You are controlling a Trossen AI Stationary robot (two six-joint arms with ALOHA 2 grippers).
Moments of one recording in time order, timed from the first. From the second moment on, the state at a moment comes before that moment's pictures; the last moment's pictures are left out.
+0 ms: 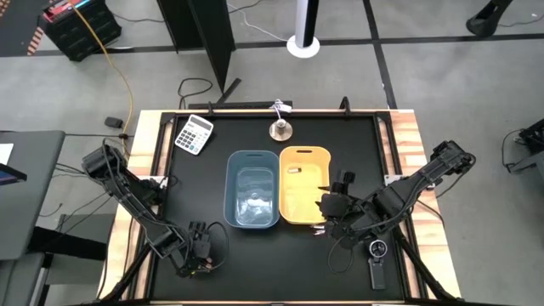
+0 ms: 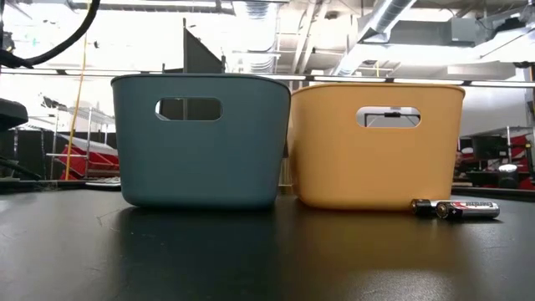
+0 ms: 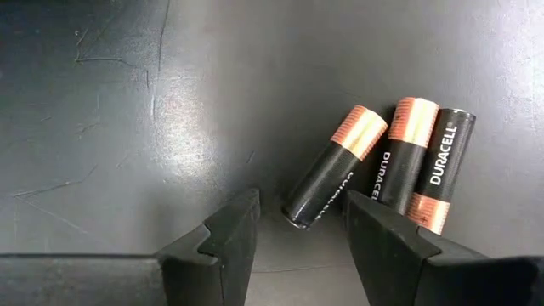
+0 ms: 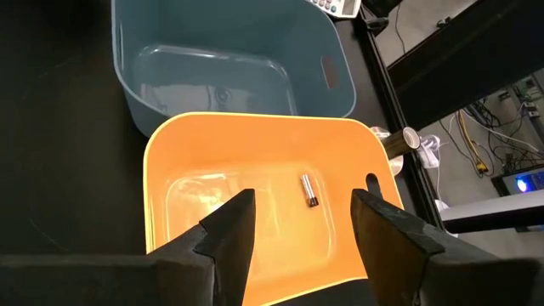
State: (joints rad) left arm -0.88 1.53 0.73 -0.45 -0.22 -0.69; right arm 0.58 1.51 1.51 -1.18 0.81 0.47
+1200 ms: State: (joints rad) left arm -0.88 1.54 0.73 -0.47 -0.24 -0.62; right arm 0.58 1.51 1.51 -1.18 0.81 0.47
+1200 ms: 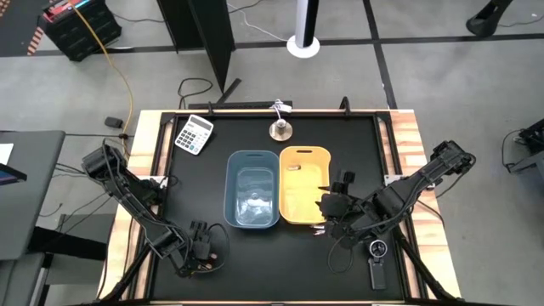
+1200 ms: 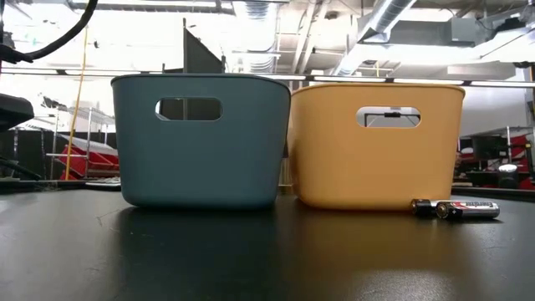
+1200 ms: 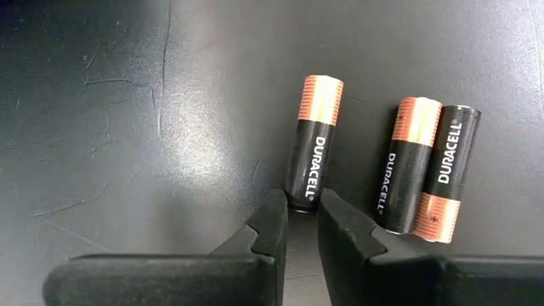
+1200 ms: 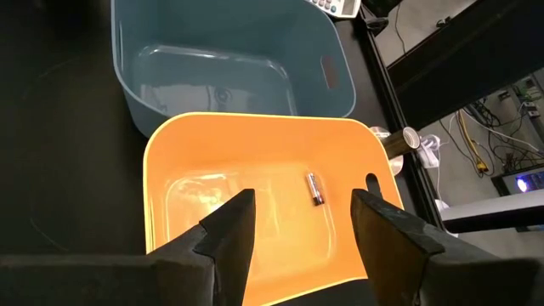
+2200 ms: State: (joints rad) left arm -0.88 1.51 0.74 -0.52 -0.21 -0.63; right arm 0.58 1.51 1.51 -1.17 0.81 0.47
